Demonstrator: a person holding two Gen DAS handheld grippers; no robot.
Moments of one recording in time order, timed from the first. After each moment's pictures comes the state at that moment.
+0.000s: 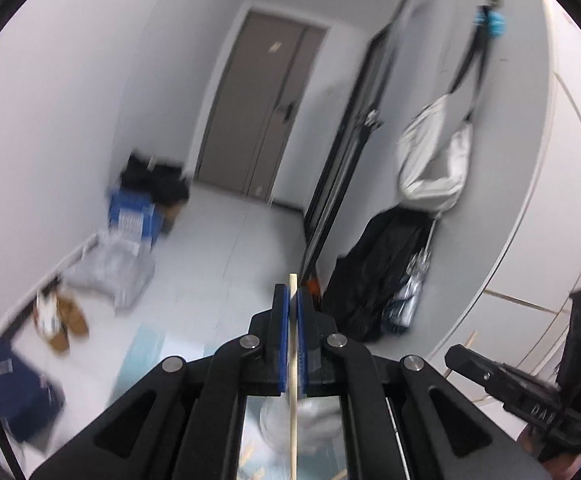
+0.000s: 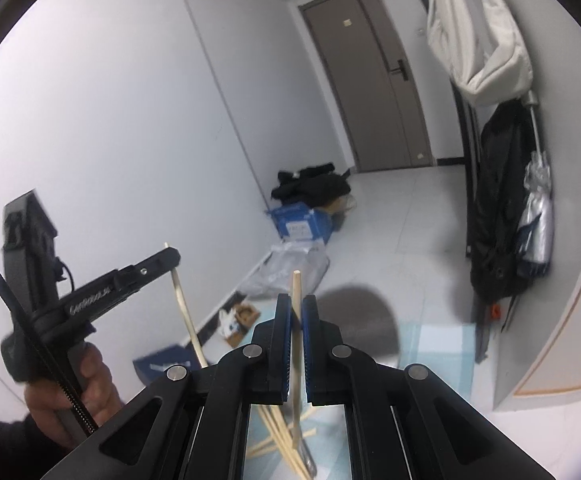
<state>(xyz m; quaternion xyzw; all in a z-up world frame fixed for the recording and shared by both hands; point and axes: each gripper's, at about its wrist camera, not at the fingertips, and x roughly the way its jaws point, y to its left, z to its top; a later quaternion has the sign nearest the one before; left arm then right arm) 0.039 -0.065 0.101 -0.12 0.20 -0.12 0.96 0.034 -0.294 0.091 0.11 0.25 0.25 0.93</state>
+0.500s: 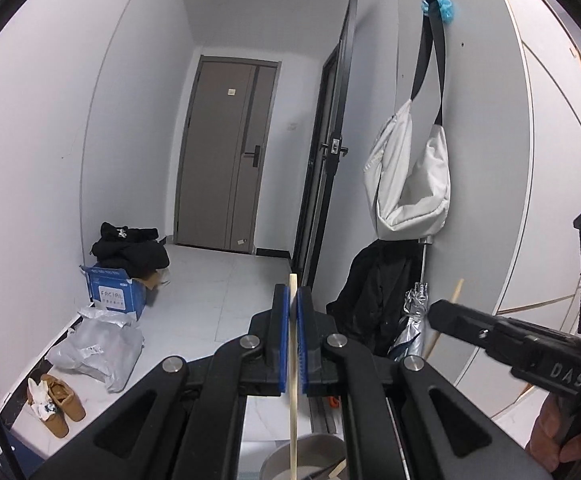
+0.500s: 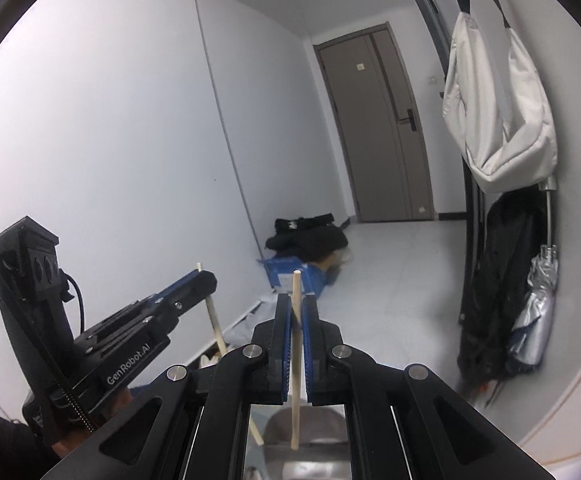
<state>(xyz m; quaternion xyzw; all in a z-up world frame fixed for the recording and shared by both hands) 0.094 -0.101 0.103 -0.06 0.12 -0.15 0.98 0.106 -0.302 0.133 0.08 0.17 0.25 0.95</state>
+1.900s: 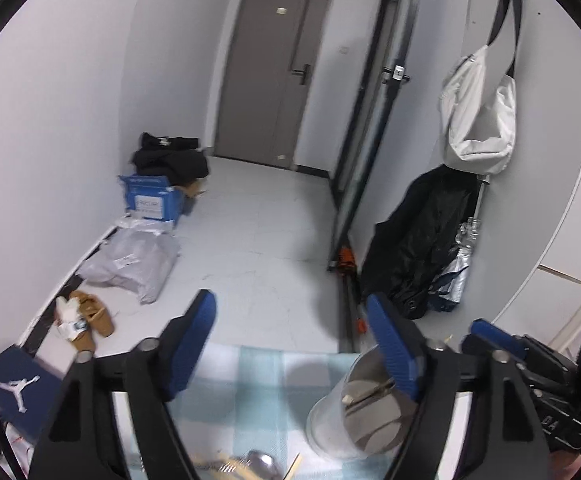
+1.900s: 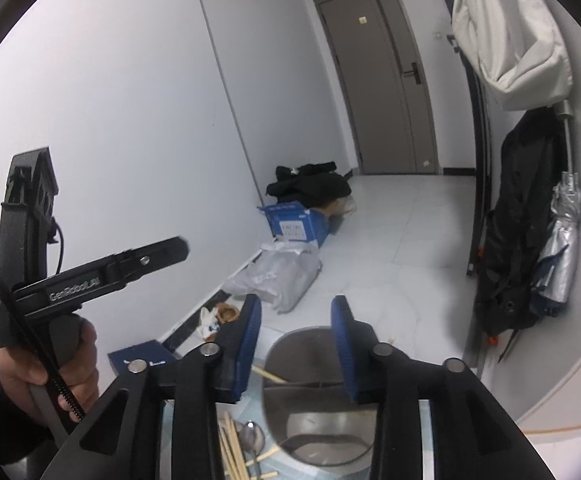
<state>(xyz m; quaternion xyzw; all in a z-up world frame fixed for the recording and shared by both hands) 0.093 -0.048 0.085 -0.08 0.29 -0.08 0.95 0.093 -0.272 0.063 0.07 0.25 0.26 0.93</state>
